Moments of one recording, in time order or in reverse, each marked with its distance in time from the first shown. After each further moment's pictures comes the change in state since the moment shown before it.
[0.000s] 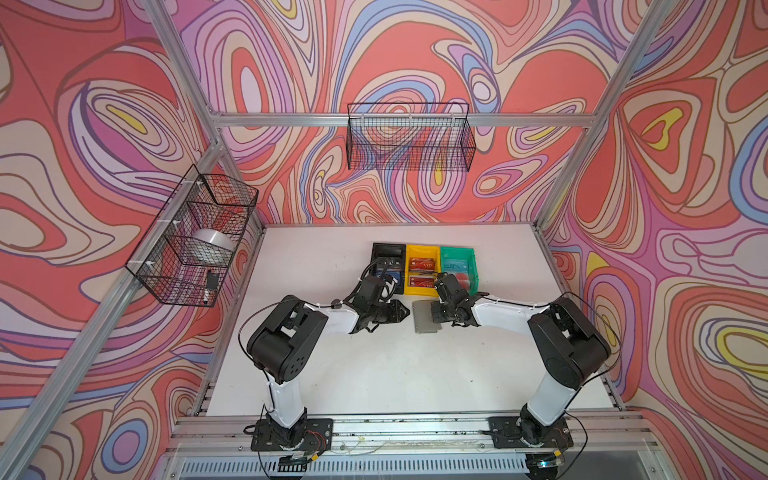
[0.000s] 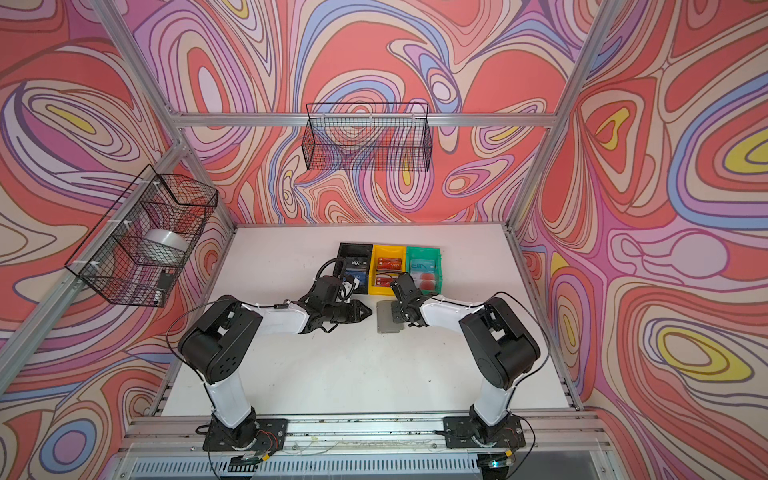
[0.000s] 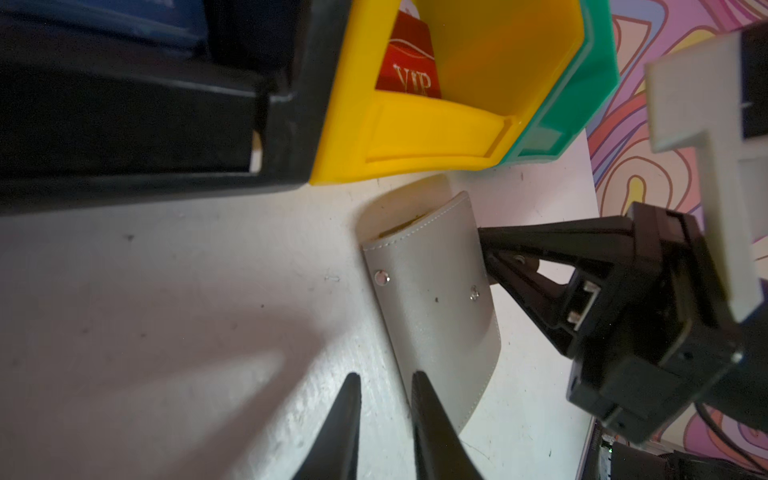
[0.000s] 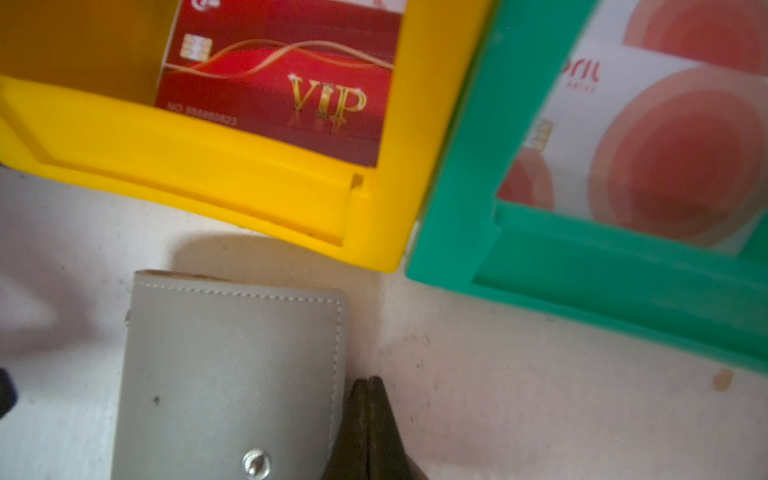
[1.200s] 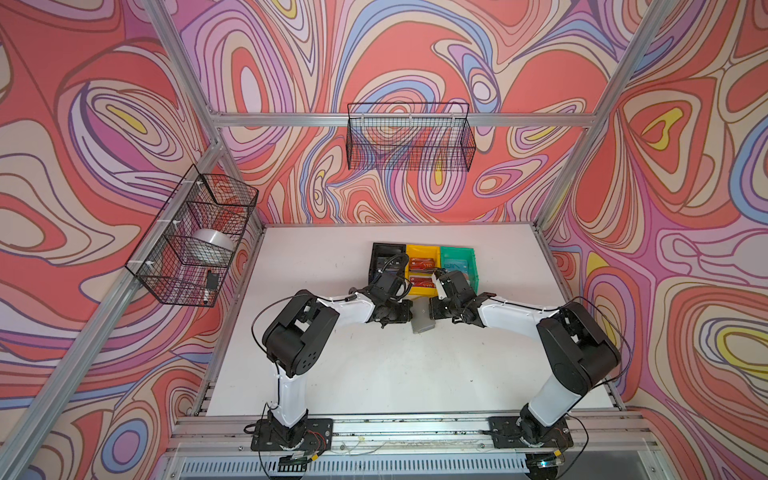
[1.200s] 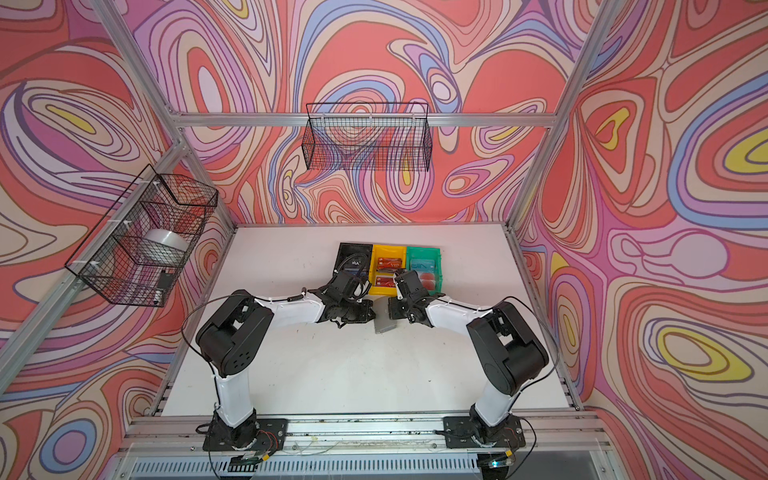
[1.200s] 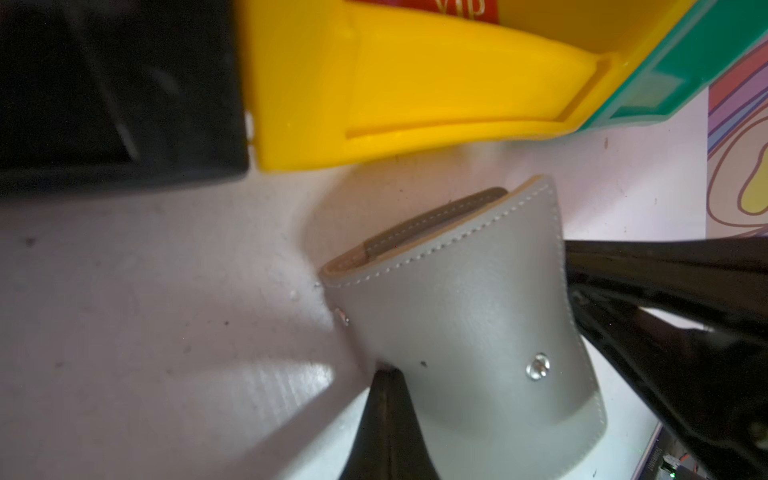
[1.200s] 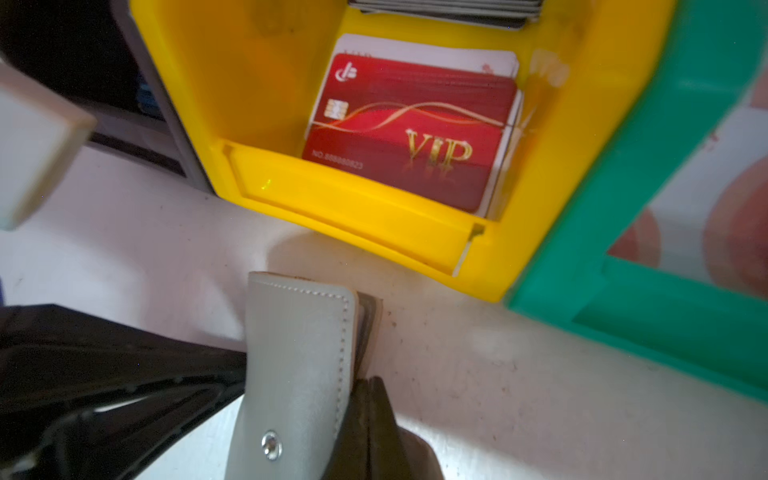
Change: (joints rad) left arm -0.068 0.079 0.204 -0.331 -0.125 0.050; right arm -0.023 -0.060 -0.029 0.117 -0.229 -0.008
